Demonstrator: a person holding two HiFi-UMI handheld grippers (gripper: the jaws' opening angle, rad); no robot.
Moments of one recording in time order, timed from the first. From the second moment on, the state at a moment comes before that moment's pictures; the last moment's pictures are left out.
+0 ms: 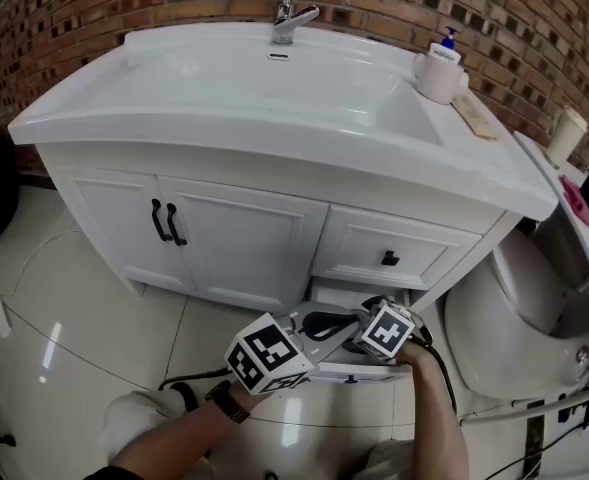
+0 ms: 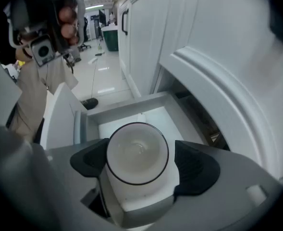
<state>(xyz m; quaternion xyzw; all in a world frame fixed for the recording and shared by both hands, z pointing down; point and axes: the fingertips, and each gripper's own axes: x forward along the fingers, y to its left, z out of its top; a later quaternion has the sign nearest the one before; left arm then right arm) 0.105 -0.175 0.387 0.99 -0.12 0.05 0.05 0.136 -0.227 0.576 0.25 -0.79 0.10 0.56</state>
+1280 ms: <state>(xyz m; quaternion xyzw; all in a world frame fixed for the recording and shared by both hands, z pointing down) 0.107 -0.145 0.372 0.99 -0.14 0.03 0.04 0.179 -0.154 0.385 0.39 -0.90 -0.01 0.20</state>
